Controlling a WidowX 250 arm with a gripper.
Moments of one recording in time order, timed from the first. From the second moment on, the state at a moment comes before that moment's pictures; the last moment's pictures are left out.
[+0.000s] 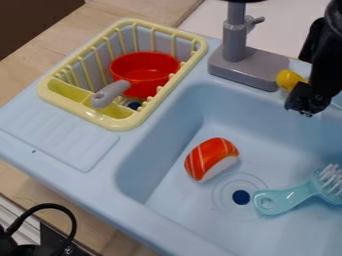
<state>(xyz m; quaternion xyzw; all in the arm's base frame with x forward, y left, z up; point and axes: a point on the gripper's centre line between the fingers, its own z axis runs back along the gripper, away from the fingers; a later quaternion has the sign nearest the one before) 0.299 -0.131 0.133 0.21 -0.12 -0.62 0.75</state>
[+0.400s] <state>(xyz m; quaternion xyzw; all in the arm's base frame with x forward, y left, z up) 0.306 -0.127 0.118 0.22 -0.08 -0.62 0.75</state>
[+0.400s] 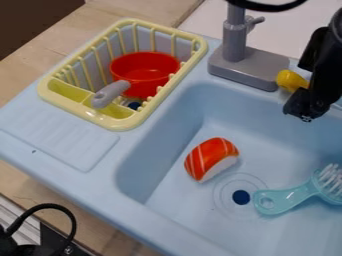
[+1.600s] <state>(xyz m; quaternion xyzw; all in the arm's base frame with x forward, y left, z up) 0.300 -0.120 0.134 0.24 -0.09 -0.60 0.76</state>
